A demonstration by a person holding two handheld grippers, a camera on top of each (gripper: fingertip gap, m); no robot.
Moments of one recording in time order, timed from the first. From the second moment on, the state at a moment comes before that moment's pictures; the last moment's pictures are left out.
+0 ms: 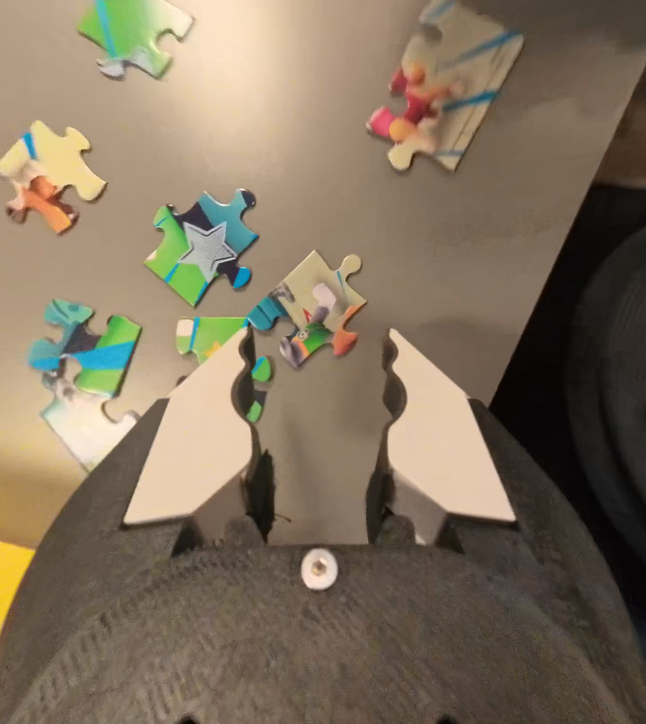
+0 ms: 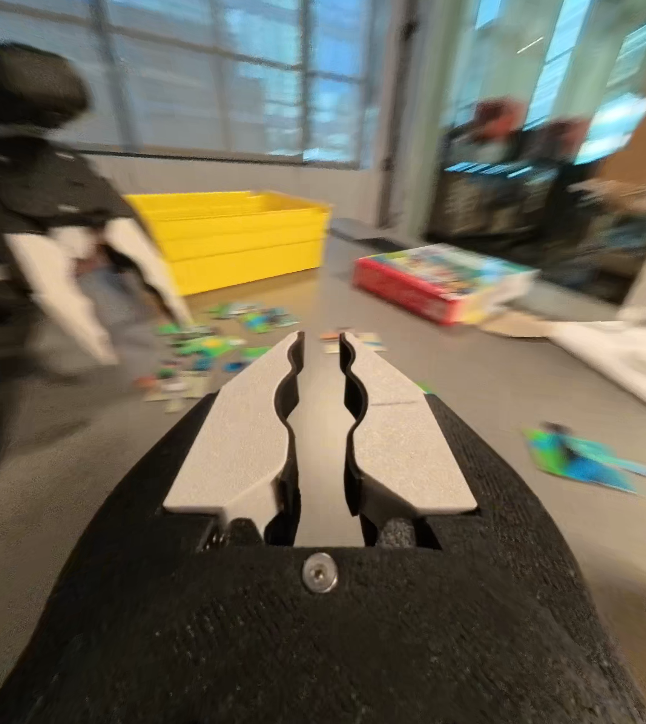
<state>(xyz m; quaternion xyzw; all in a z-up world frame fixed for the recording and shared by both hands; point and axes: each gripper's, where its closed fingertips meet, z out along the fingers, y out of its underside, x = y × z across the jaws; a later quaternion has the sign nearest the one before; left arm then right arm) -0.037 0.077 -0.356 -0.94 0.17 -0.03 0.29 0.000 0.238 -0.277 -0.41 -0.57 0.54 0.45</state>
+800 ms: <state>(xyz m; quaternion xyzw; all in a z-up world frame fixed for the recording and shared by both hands) -0.046 0.040 -0.359 -0.92 0.02 -0.04 0.39 0.000 0.074 -0.374 -0.35 -0.86 0.38 0.00</state>
